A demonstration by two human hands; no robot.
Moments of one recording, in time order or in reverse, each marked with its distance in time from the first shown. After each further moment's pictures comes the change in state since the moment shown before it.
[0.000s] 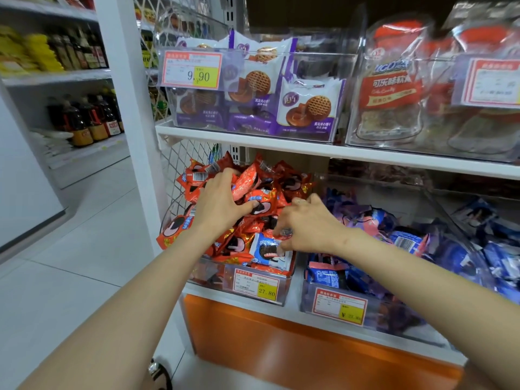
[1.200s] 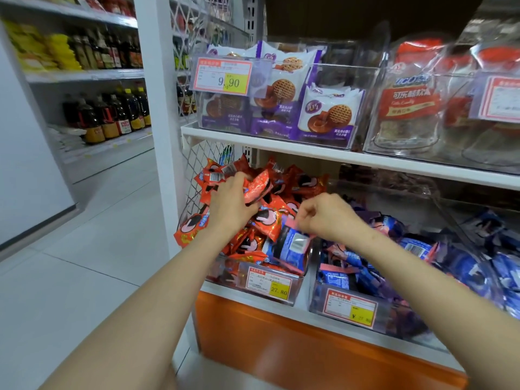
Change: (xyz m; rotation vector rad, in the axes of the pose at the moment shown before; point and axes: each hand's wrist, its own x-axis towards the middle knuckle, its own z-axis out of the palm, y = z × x) left_hand 0.000 -0.015 0.004 -0.019 0.030 -0.007; right_hand -0.012 -0.009 -0.028 0.519 0.142 0.277
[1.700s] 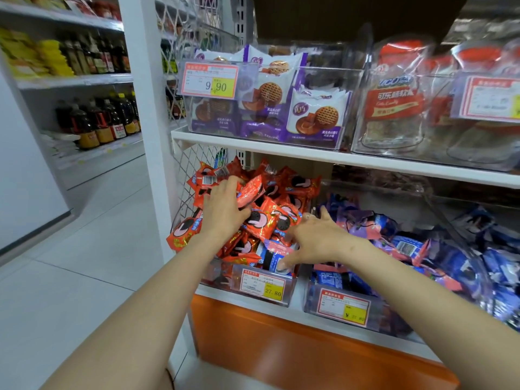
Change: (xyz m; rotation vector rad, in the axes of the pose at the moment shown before) left_hand -0.002 -0.001 0.005 0.039 0.011 0.017; right_hand -0.002 0.010 0.019 -0.500 -0.416 -0.091
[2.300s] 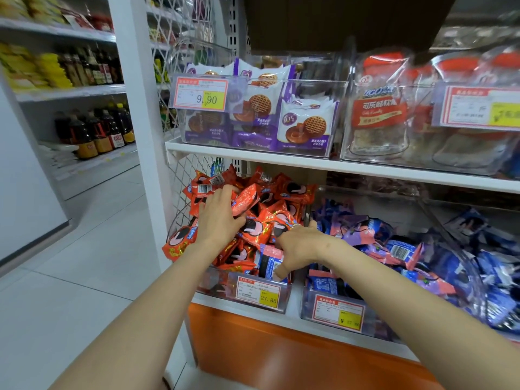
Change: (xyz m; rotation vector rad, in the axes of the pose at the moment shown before) left_hand -0.002 0.002 0.000 -0.006 0.008 -0.002; right_hand 0.009 -0.015 -0.007 0.008 -0.122 -0.020
